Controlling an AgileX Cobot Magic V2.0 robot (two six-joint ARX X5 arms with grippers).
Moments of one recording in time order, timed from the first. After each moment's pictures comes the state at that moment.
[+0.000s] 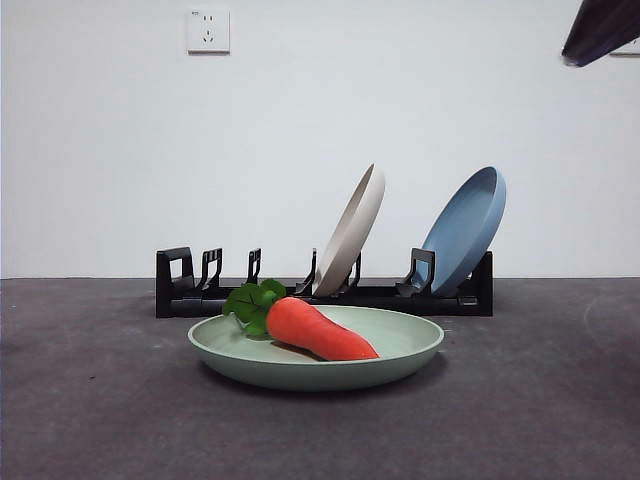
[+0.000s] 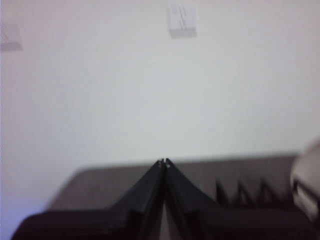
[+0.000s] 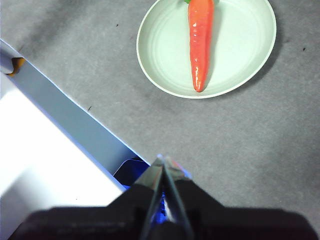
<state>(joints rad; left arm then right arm) -0.07 0.26 0.45 -0.08 -0.11 0.07 0.68 0.85 0.91 -0.92 -0.21 0.11</state>
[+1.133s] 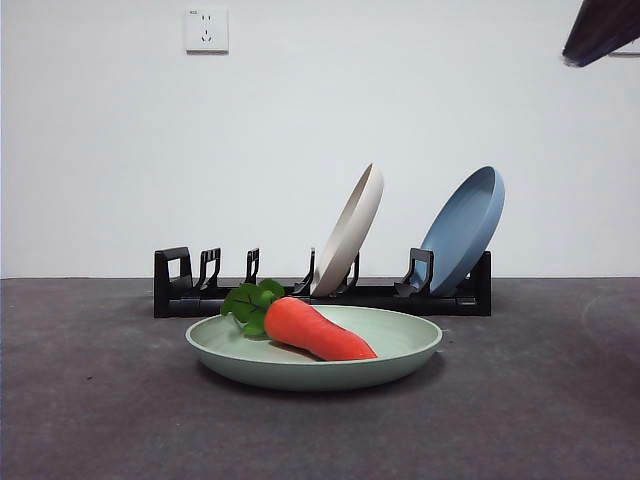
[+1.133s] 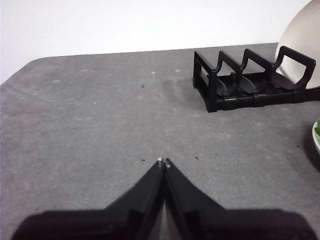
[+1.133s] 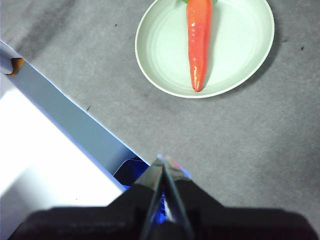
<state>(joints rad) 0.01 0.00 0.02 -0.18 0.03 0.03 0.68 0.85 0.91 -0.92 -0.21 0.11</state>
